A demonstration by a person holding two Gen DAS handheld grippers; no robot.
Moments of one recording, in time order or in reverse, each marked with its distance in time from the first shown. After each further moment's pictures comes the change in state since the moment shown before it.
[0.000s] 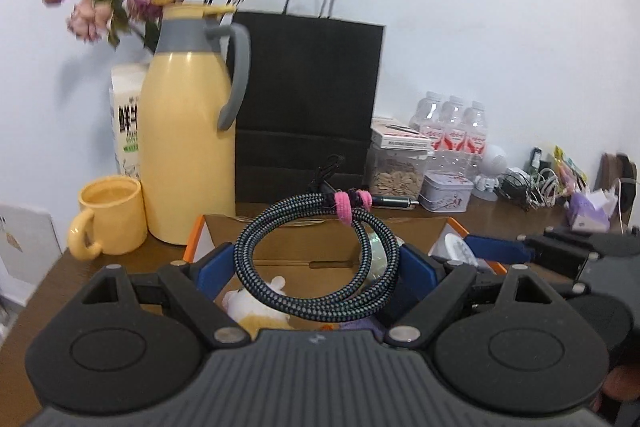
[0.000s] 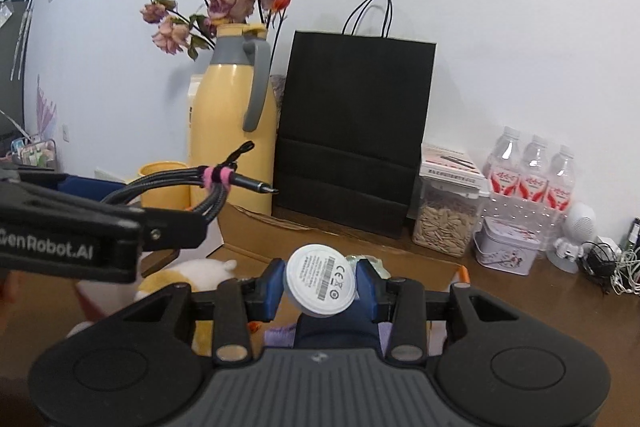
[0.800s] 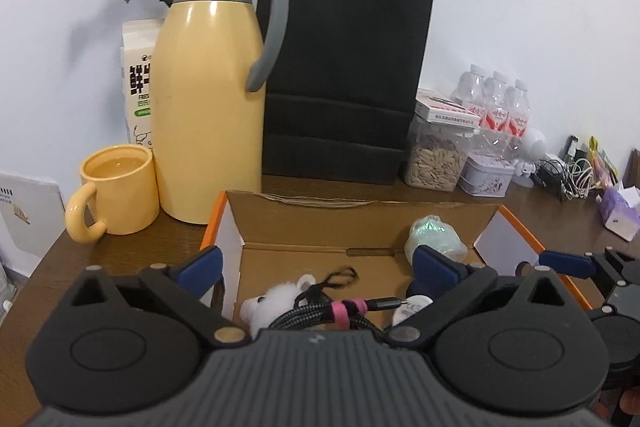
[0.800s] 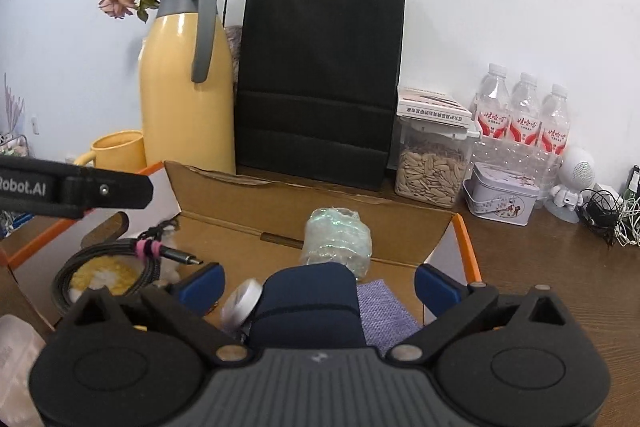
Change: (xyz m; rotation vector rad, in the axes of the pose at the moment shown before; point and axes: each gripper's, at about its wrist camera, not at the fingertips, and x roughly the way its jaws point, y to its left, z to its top) left arm 0.048 0.025 0.000 -0.023 0.088 0.062; right arm 0.045 -0.023 -0.023 0.083 0.113 -0.048
